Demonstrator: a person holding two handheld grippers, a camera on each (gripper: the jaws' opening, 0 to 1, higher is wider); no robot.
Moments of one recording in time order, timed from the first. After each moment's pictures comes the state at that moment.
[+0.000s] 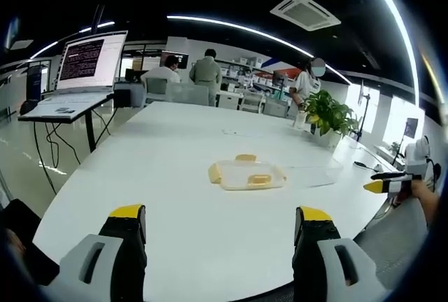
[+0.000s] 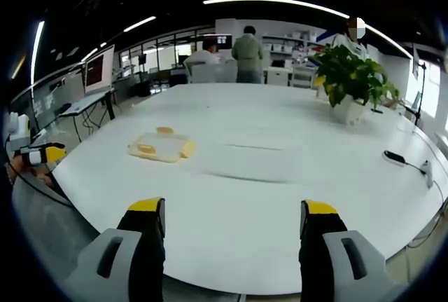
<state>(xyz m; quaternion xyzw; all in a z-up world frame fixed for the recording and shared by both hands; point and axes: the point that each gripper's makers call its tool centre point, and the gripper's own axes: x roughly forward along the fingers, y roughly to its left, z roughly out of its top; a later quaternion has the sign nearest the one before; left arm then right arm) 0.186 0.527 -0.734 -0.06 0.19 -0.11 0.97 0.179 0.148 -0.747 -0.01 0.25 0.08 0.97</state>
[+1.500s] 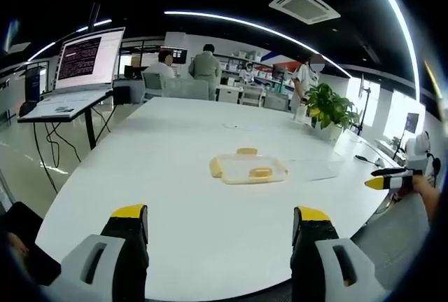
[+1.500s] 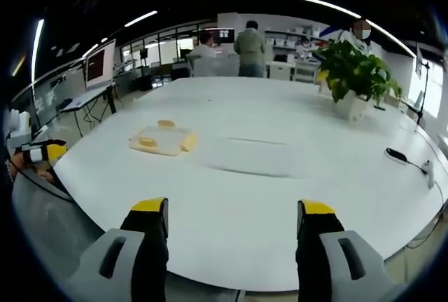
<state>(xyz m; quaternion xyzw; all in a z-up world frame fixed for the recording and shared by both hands) 0.184 0.526 -0.739 -0.05 0.21 -0.11 0.97 0.177 0.148 -0.754 -0.01 0.27 0.09 0.96</state>
